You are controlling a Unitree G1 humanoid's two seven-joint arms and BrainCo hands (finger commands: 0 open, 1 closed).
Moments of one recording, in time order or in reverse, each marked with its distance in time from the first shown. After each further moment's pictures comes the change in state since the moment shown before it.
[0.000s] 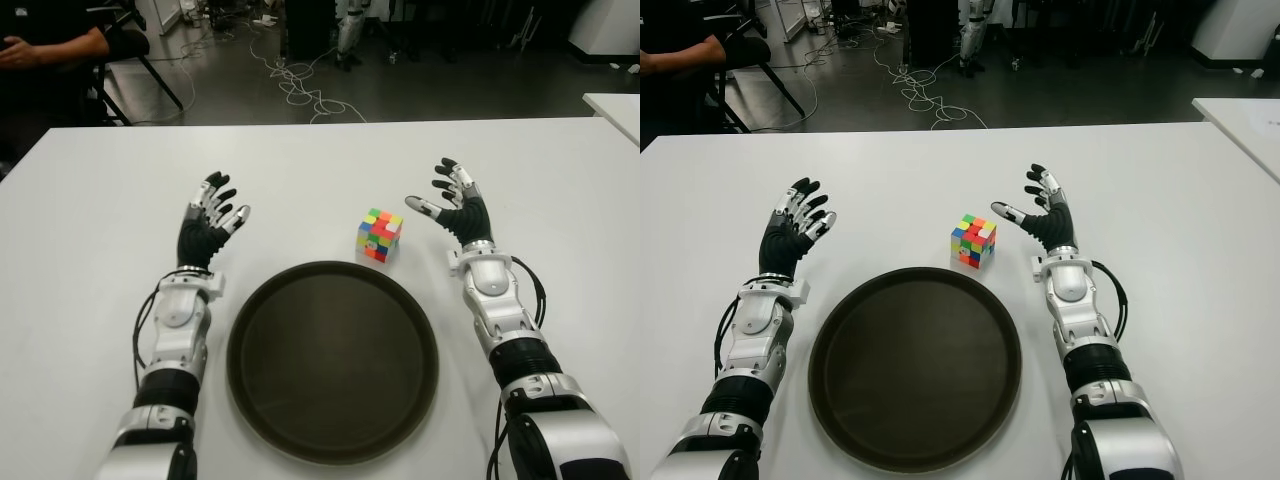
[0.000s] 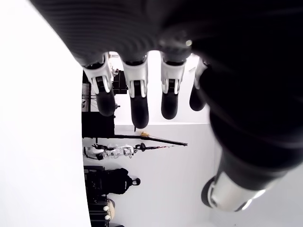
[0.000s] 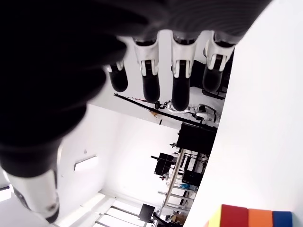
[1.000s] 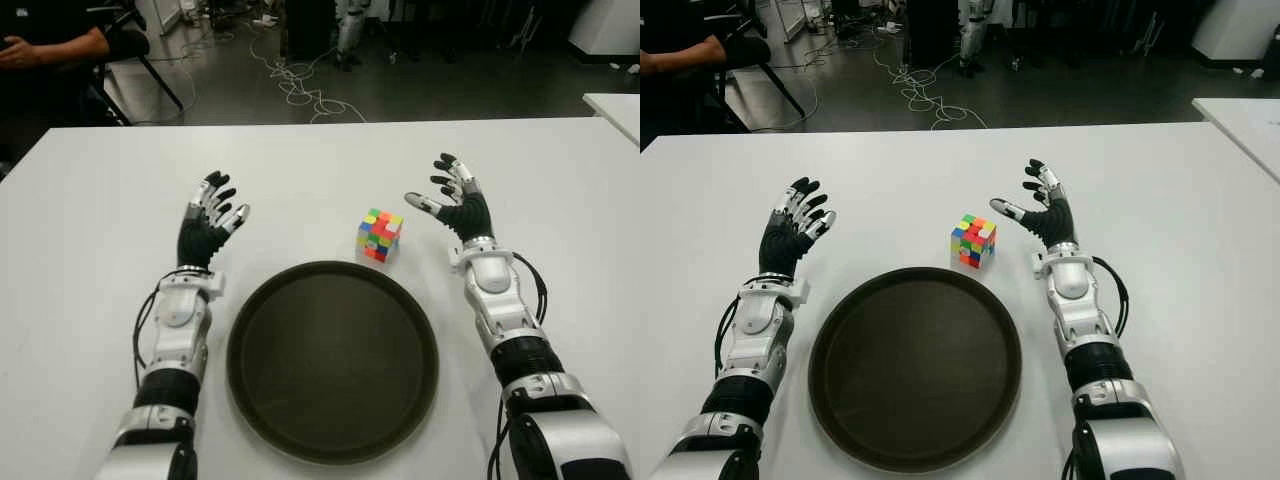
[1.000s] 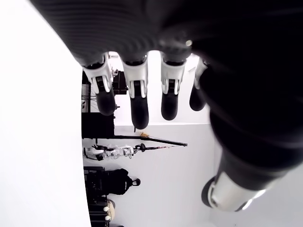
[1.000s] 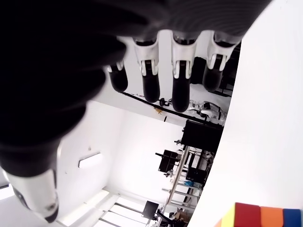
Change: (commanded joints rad) left arm 0.006 -0.002 -0.005 -0.010 0.010 -0.007 0.018; right arm 0.010 -0.005 -0.004 -0.026 0.008 0.006 0.022
